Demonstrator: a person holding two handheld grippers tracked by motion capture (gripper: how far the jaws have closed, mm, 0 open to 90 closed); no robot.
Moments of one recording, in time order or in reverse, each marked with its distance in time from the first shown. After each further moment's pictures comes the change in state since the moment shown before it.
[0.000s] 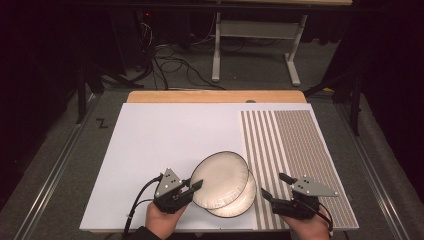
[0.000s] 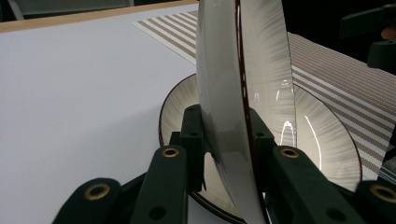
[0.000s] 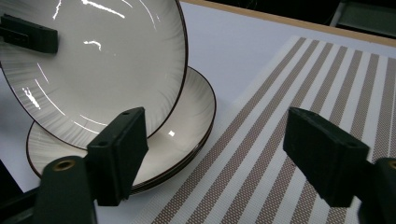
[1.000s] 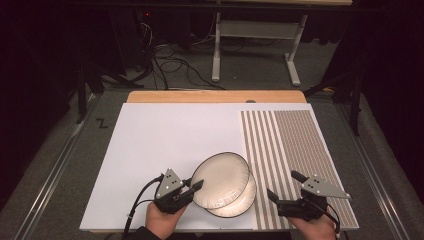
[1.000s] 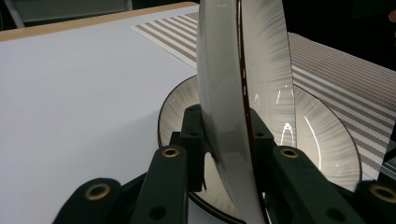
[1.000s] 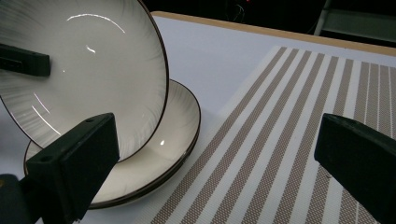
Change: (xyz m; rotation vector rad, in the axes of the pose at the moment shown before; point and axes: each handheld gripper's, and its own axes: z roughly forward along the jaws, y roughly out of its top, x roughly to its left) left arm -0.002 0.001 0.000 -0.006 -0.001 0.029; right arm -0.007 0.003 -0.011 -0.052 -0.030 0.040
